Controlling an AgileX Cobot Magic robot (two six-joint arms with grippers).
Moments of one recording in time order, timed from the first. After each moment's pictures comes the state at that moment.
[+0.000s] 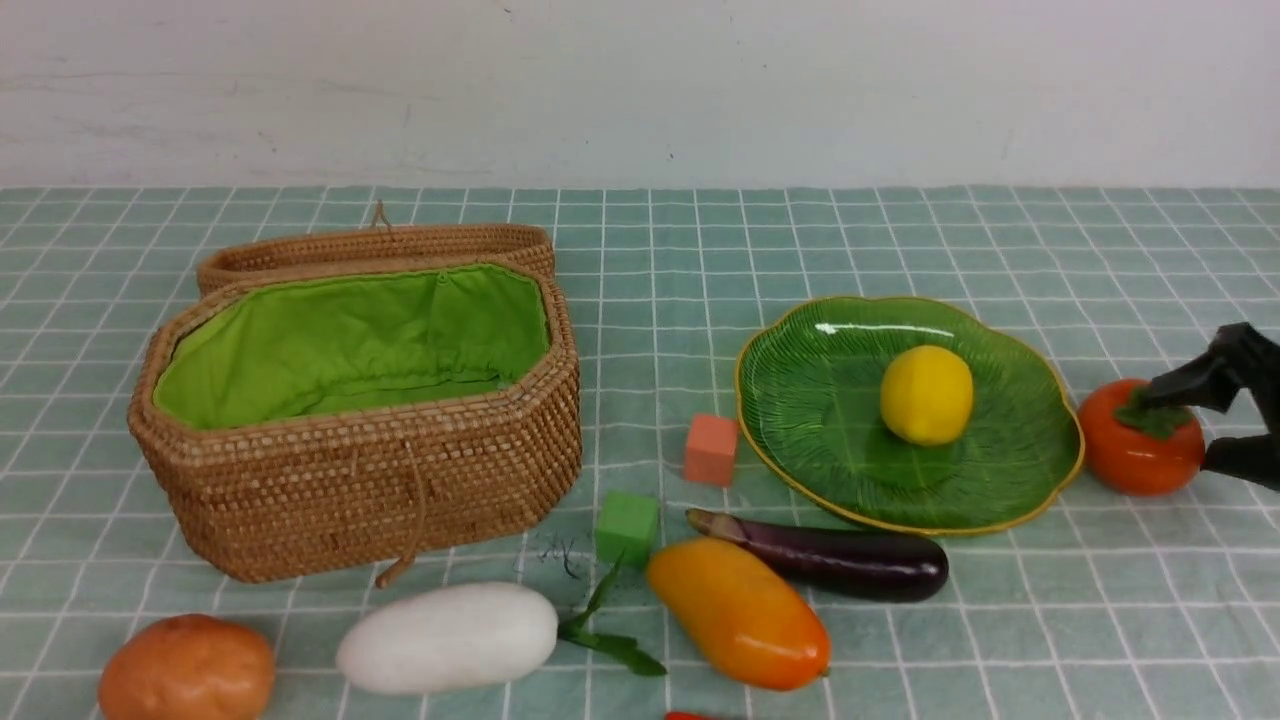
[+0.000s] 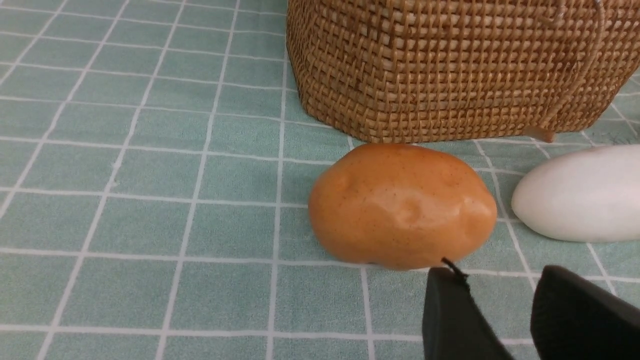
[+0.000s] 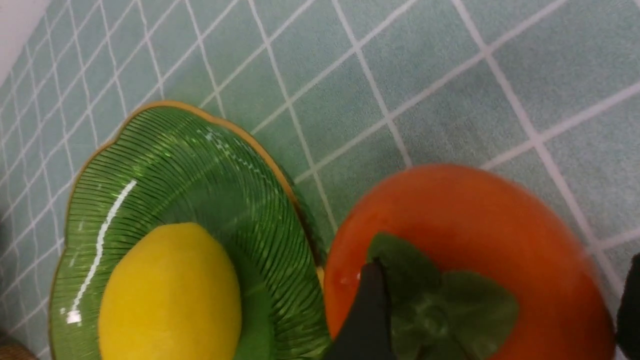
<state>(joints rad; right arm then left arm) -0.41 1.95 -1.15 1.22 0.61 -0.75 -0.06 -0.01 0.03 -0.01 0.39 -0.15</state>
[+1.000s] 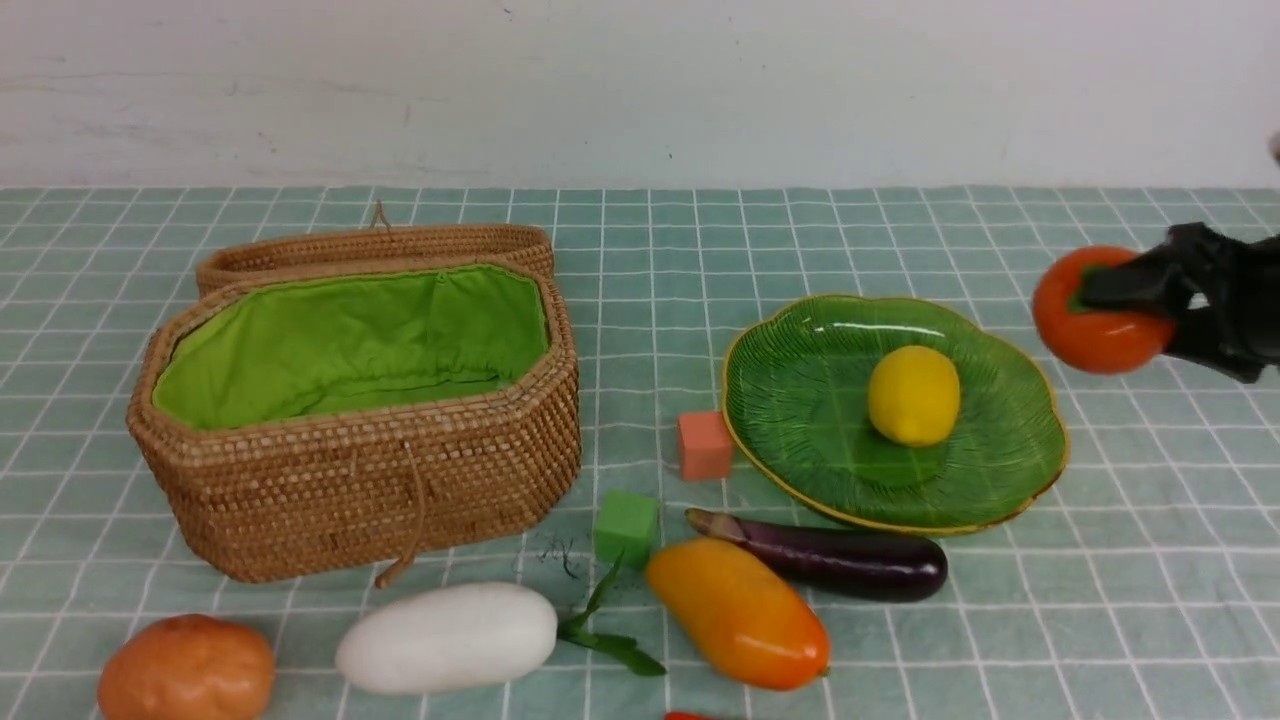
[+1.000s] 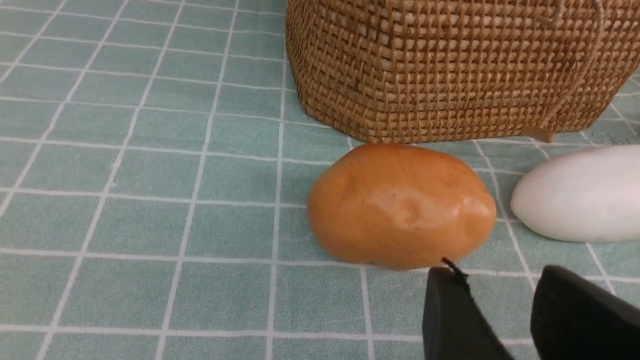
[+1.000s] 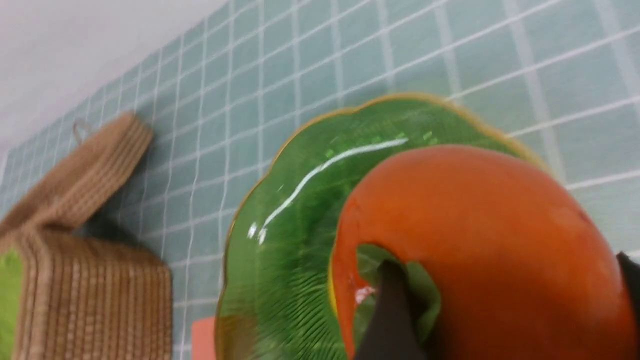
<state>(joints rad) -0.24 1.76 -1.17 1.27 0.67 -0.89 -0.06 -0.01 0.03 -0.01 0.39 -0.15</state>
